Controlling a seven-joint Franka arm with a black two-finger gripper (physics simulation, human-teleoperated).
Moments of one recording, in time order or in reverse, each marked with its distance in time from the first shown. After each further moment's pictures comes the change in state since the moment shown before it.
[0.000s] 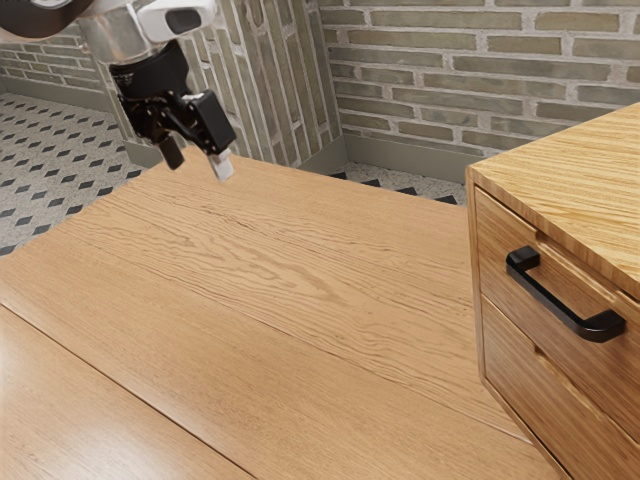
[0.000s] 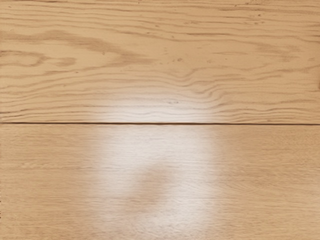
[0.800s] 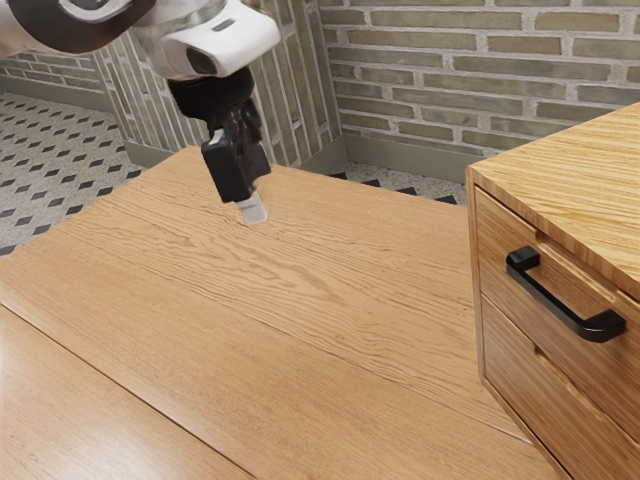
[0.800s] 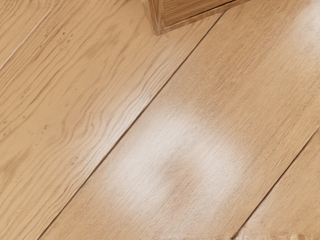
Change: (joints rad) arm -0.012 -0.042 -0.198 -0.070 0.018 0.017 0.705
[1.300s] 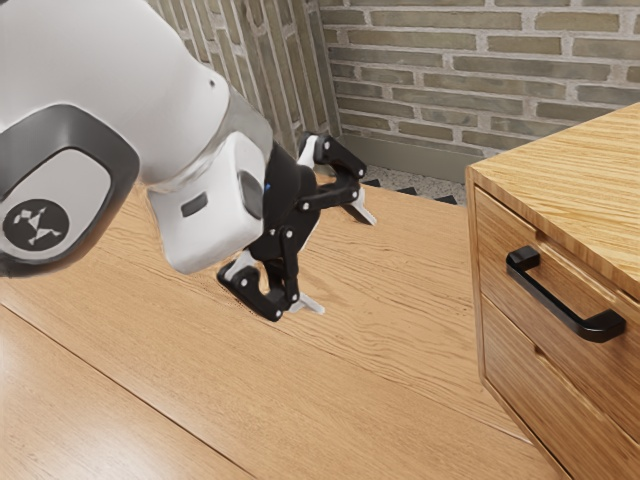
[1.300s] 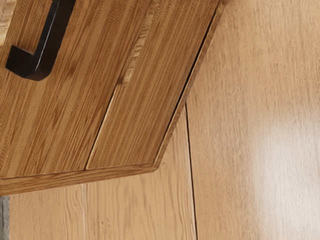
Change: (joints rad) arm -0.222 -0.388 -0.066 -0.643 0.025 0.672 0.544
